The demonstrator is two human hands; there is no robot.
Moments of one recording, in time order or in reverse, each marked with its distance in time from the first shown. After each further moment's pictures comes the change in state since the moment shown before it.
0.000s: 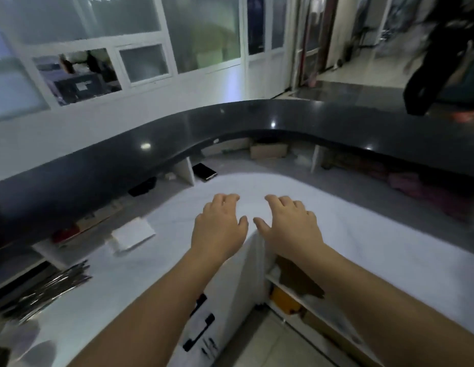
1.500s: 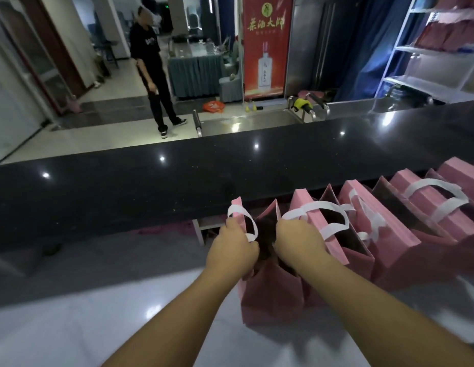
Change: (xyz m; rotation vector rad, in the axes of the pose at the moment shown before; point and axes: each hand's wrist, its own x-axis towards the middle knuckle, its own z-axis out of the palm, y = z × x) left_hand 0.031 0.673 0.266 -0.239 -0.622 0.502; right_hand -0.132 0.635 -0.185 -0.177 -0.110 1.015
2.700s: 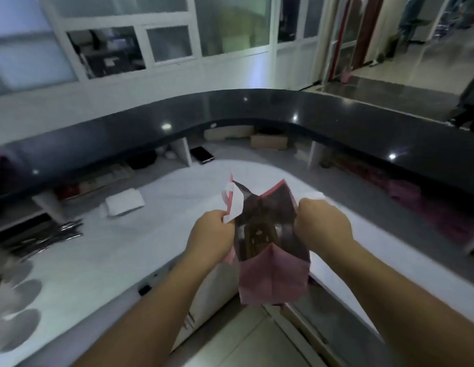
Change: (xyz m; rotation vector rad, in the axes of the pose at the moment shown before) left_hand -0.467 -0.356 -0.177 -0.336 0.732 -0.792; right_hand -0.360 -0.380 0.055 0.056 0.097 -0.947
